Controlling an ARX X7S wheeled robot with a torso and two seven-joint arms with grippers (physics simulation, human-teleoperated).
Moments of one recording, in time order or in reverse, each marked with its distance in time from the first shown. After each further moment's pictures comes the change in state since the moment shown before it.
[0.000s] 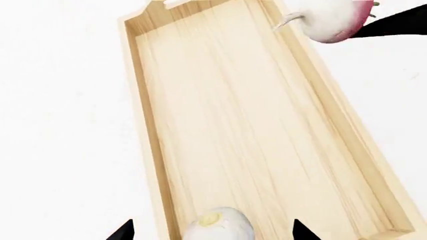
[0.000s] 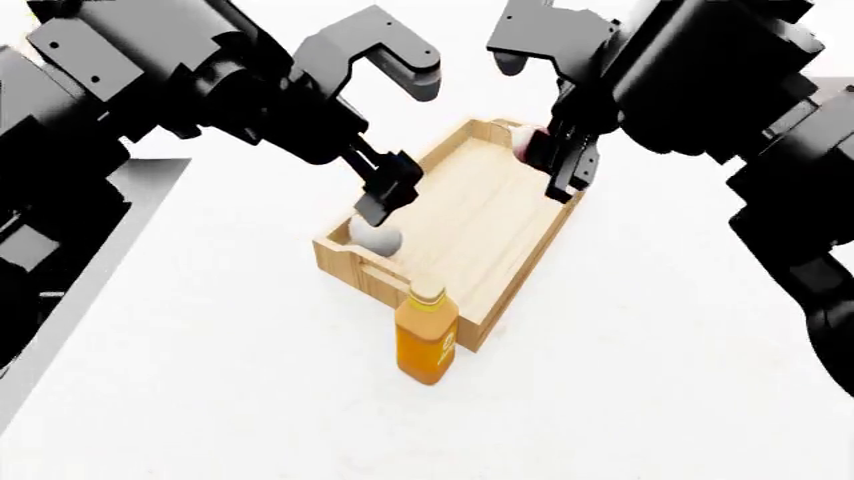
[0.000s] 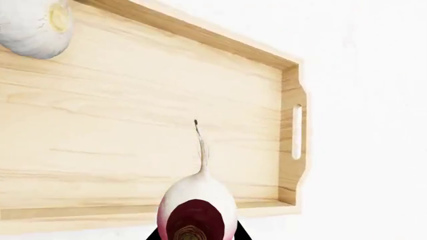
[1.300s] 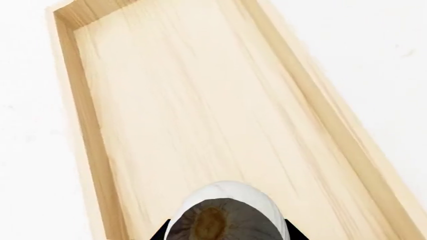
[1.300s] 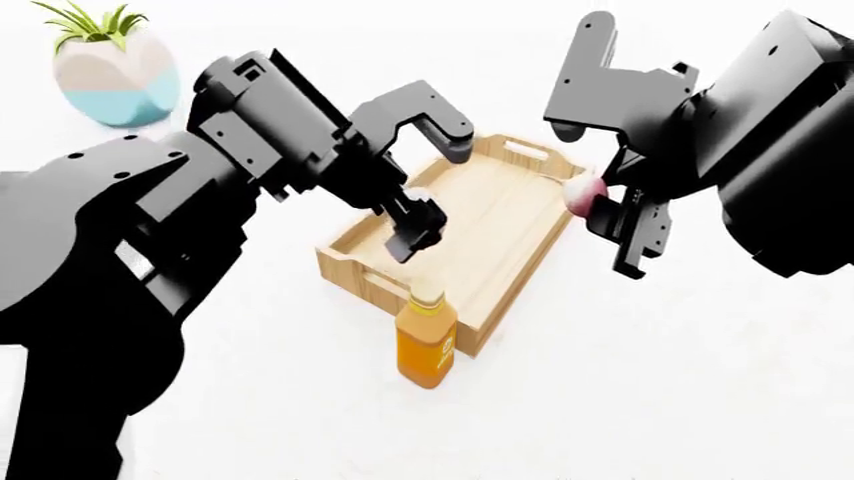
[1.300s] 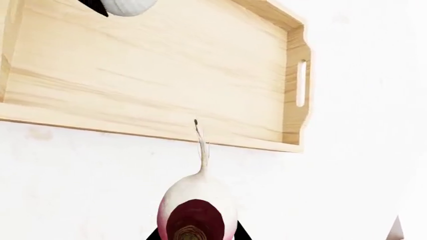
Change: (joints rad) left arm 0.164 0.214 0.045 -0.345 0.210 0.222 0.240; right arm -0.048 0.338 0.015 -0.722 0.015 0.362 0.033
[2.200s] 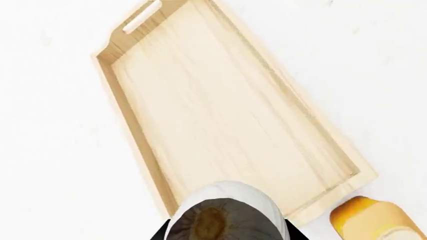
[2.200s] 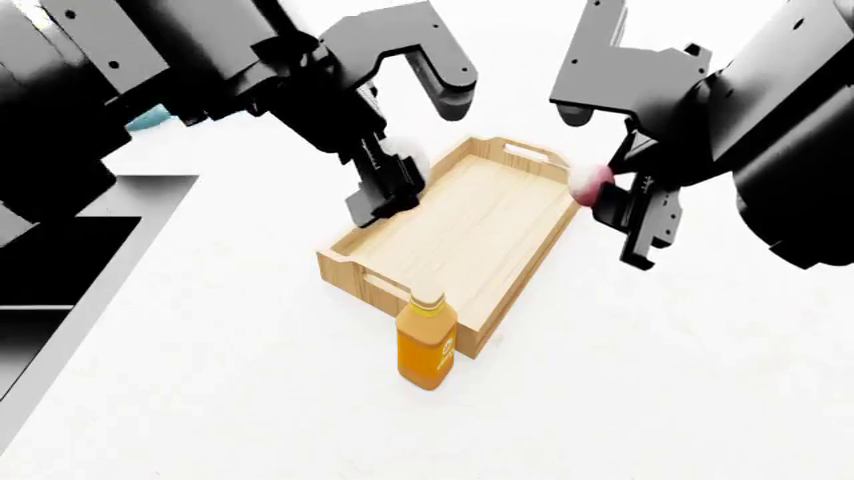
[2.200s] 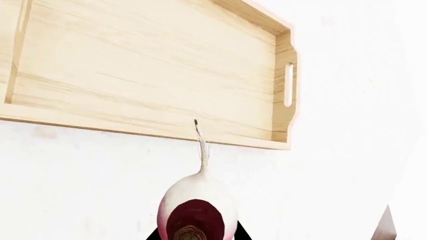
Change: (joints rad) left arm -0.268 -0.186 0.112 0.452 -0.096 -0.158 -0.020; right arm 0.046 0.002 -0.003 -0.019 -0.008 0.030 -0.034
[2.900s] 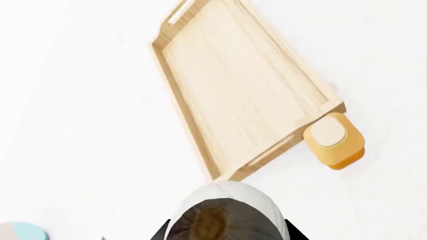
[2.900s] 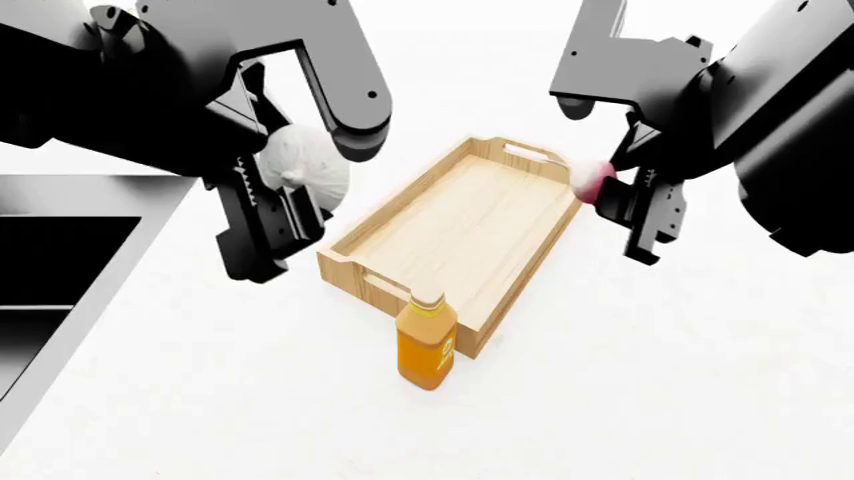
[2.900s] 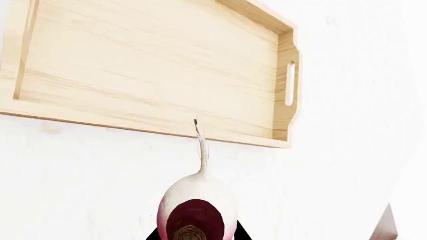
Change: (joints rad) left arm -0.241 -0.401 -0.228 0.755 -0.383 -0.432 -0.481; right arm 0.035 -0.010 -0.028 0.023 -0.006 -0.010 -0.045
